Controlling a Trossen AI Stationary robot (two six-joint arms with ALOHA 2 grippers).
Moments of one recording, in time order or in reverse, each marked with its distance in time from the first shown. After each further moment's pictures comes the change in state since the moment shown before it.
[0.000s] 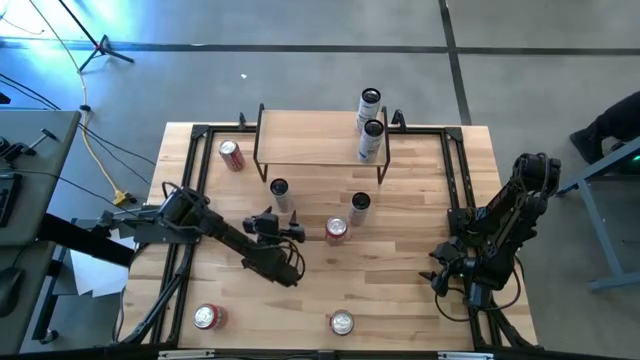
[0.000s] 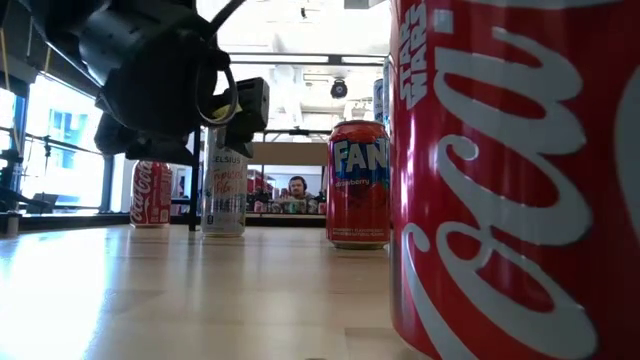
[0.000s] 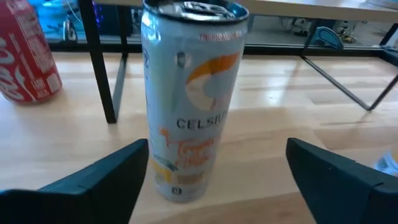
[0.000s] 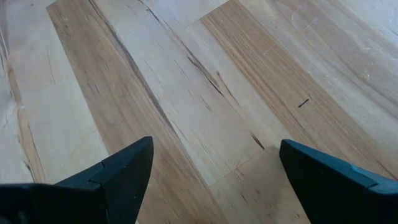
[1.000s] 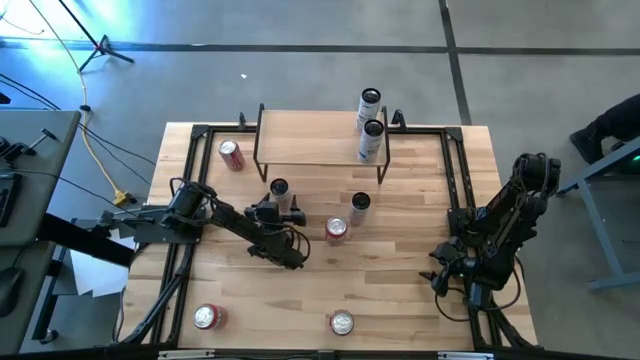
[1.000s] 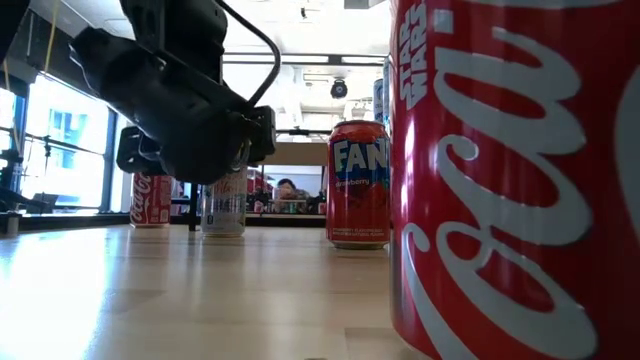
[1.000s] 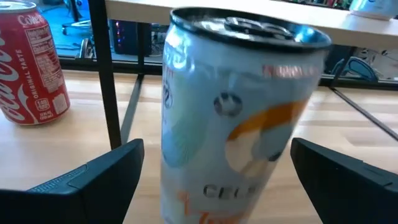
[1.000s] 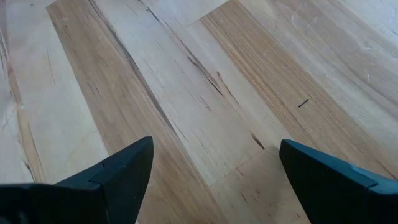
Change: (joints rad) left arm 0.140 0.039 -0.055 0.043 -0.100 -0.056; right arm 0.000 0.000 0.000 0.000 0.000 0.000
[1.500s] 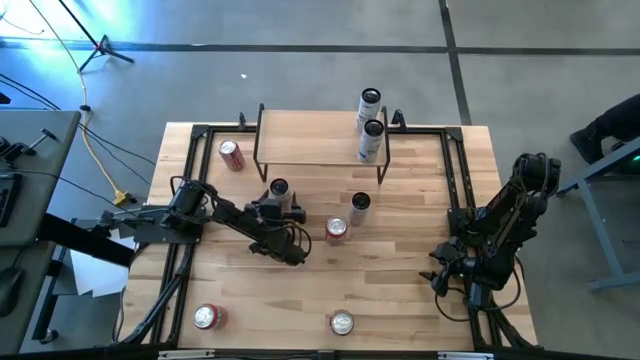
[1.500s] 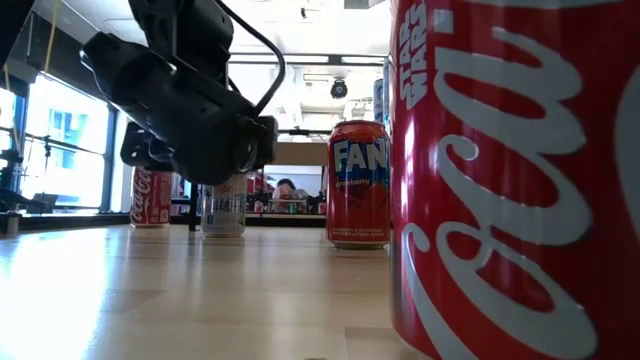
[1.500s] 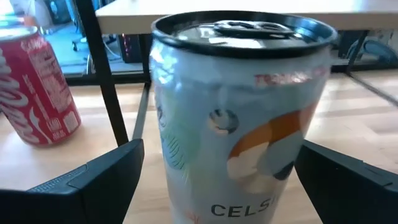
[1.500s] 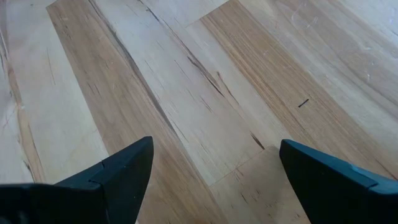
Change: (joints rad) left arm 0.022 0.000 0.000 0.001 0.003 0.132; right arm 0.000 0.000 0.000 0.000 0.000 0.000
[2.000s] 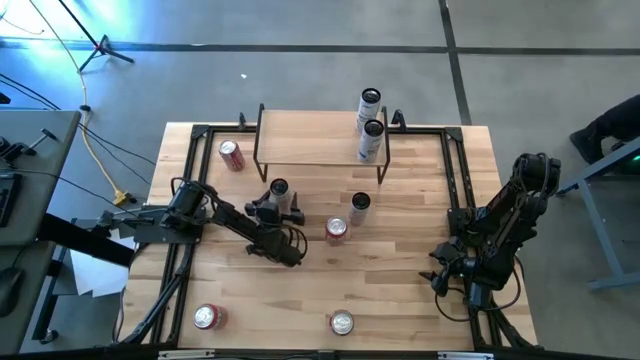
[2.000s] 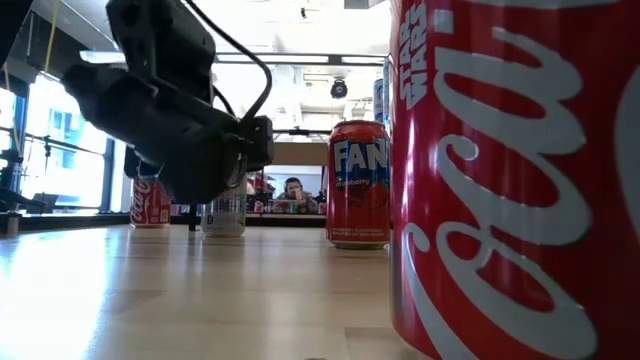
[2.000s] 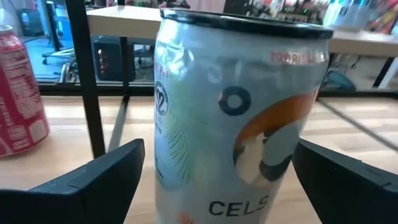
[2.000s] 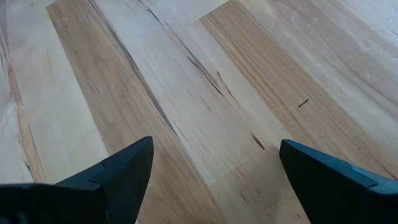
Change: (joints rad) left arm -0.016 -0.001 -0.101 0.180 -0.149 -0.010; right arm 0.000 0.000 0.000 0.000 0.000 0.000
